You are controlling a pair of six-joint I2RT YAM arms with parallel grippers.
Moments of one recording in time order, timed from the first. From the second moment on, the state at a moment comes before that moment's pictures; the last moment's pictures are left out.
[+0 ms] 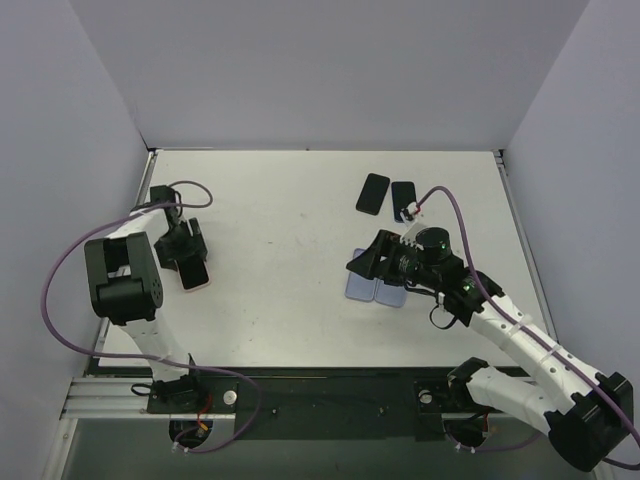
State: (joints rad) left arm 0.18 1.87 1.24 -0.66 -0.04 -0.23; right arm 0.58 0.97 0.72 -0.21 -0.26 0.76
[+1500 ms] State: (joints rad) left arm -0.59 0.81 0.50 -0.03 0.08 -1.70; right arm 1.18 1.14 0.82 -0.05 0.46 0.57
